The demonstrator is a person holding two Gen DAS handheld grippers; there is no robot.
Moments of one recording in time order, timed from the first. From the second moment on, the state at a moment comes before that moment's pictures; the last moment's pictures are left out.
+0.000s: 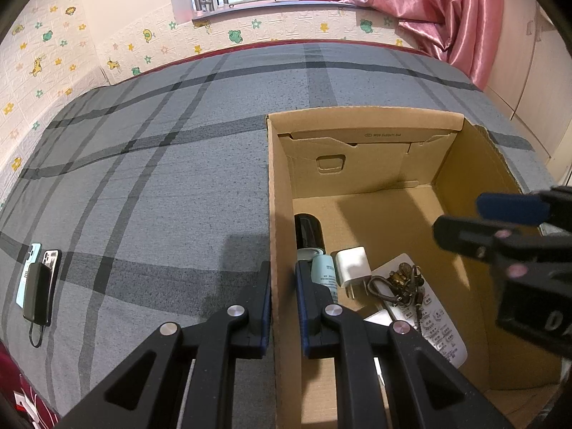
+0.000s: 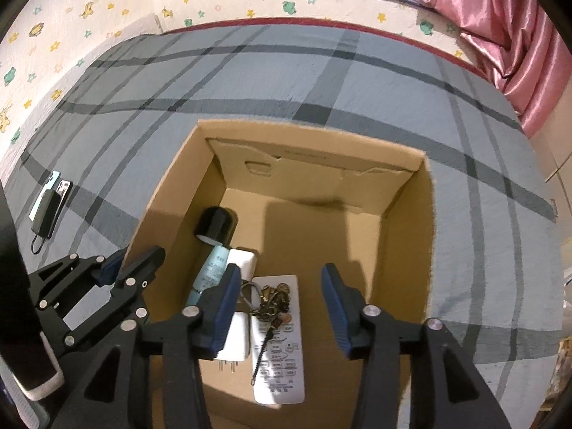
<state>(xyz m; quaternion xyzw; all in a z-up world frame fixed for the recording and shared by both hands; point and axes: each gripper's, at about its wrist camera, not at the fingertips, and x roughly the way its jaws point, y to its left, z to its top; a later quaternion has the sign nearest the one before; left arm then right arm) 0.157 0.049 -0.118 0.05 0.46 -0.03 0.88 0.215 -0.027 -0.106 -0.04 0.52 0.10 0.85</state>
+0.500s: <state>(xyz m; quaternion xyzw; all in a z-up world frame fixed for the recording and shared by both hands) 0.157 0.048 -0.117 0.06 0.46 -0.03 0.88 0.202 -0.065 -0.064 -0.03 0.48 0.09 0.87</state>
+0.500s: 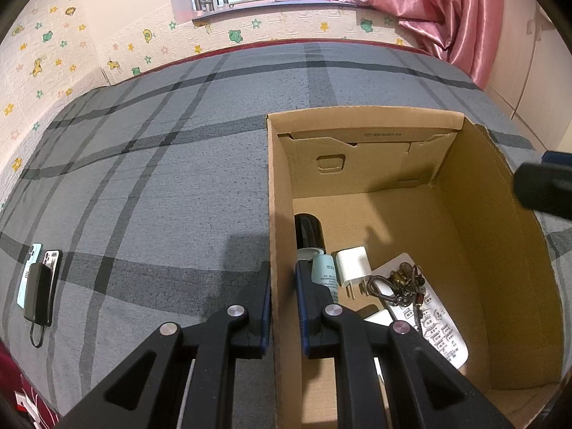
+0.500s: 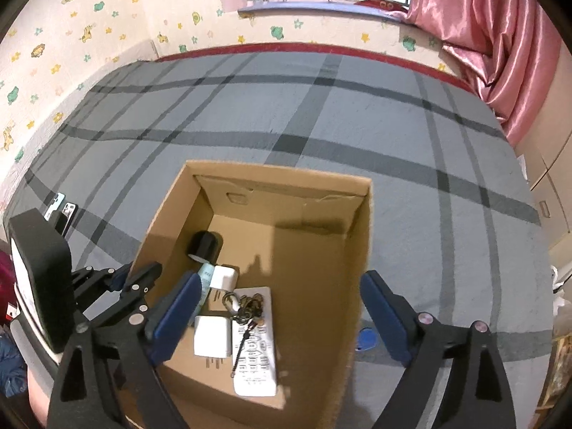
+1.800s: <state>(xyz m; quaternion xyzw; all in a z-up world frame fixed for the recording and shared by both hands) 0.157 0.043 -0.118 0.07 0.46 -0.02 0.88 0.138 -0.218 -0.118 0.00 0.45 0.02 0.89</state>
